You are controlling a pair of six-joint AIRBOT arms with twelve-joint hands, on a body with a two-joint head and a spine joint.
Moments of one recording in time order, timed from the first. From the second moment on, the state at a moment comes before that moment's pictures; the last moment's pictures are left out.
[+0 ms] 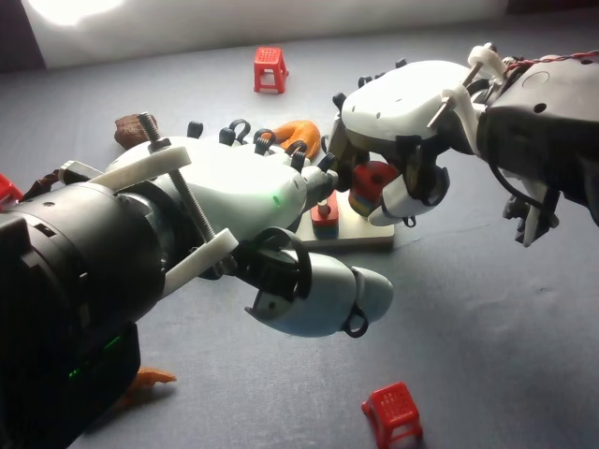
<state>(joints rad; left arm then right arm) 0.21 -0.90 0.43 1.13 0.84 -0.27 -0.27 -1.28 1.09 1.43 0.37 -2.38</state>
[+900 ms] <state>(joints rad) 0.21 -0.90 0.43 1.13 0.83 -0.26 -0.26 -1.29 1.08 1.44 0.38 -2.38</state>
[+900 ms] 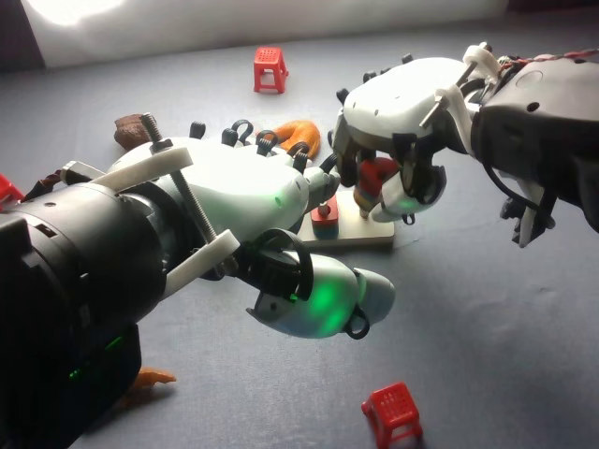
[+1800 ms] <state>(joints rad) 0.21 -0.90 0.43 1.13 0.83 -0.26 -0.25 -1.33 1.13 1.45 0.37 -2.40</state>
